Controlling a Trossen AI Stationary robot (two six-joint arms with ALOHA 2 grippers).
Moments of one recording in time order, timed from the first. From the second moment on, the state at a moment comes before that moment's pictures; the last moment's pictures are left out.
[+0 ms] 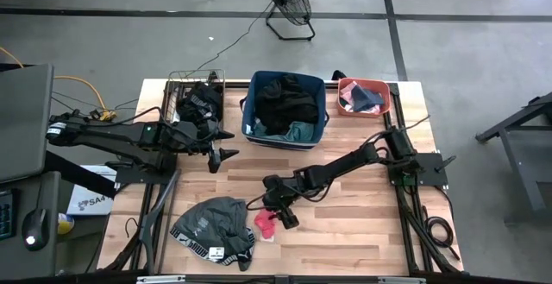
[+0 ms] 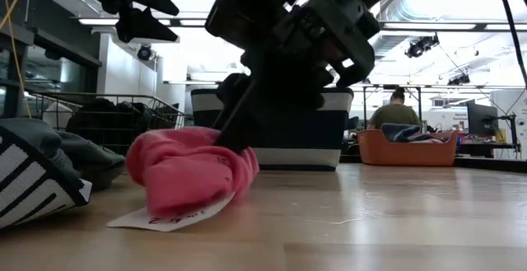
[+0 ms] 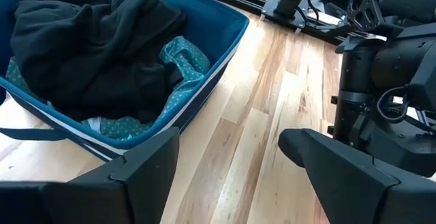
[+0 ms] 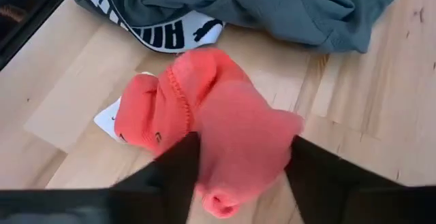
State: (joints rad) left arm -0.08 0.80 0.68 -0.29 -0.28 -0.39; right arm 0.24 2.09 1.32 -0.03 -0.21 -0.07
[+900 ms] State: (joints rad) left arm -0.08 0.80 0.68 -0.30 -0.28 -0.39; right arm 0.24 1.66 1.32 -0.69 0.38 0.27
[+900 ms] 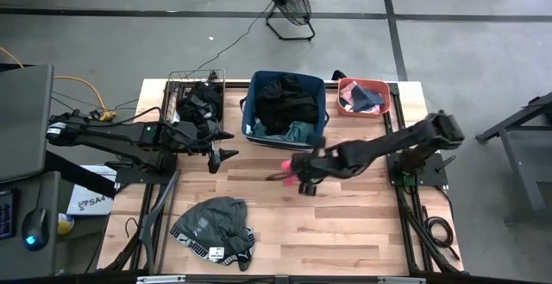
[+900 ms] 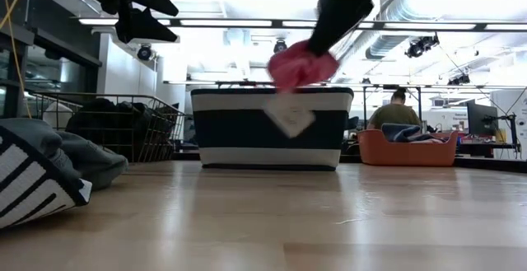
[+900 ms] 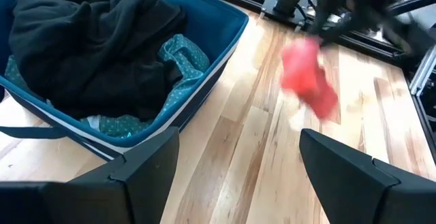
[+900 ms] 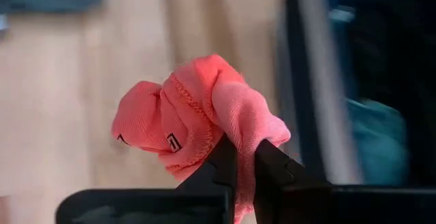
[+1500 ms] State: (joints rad) left arm -0.08 0.80 0.68 -0.30 -0.27 -0.38; right arm -0.01 1.33 1.32 -1.31 0.79 0.66
